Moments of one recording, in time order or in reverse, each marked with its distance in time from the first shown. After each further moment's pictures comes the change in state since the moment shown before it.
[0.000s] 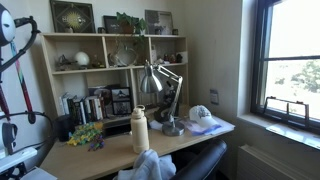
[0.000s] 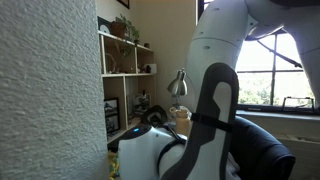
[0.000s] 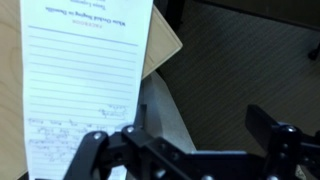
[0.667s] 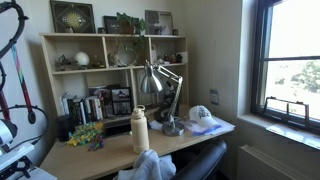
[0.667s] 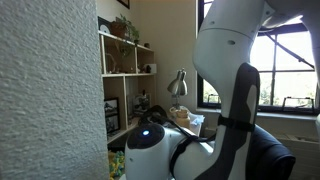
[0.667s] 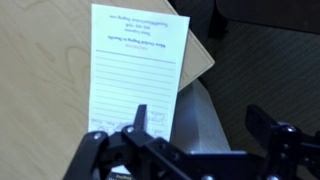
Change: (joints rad) arm 0.161 -0.089 -0.180 -0.037 -0.413 0.031 0.420
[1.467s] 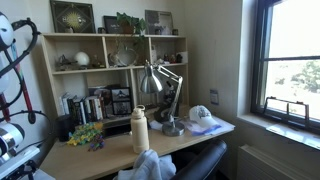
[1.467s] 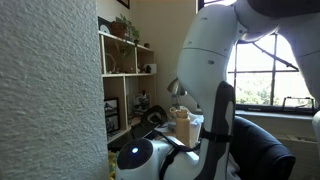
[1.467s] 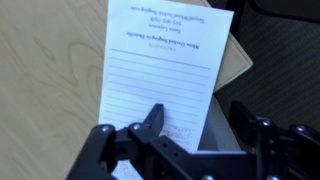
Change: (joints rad) arm 0.064 0.145 -0.095 0.112 -0.171 -0.024 0.113
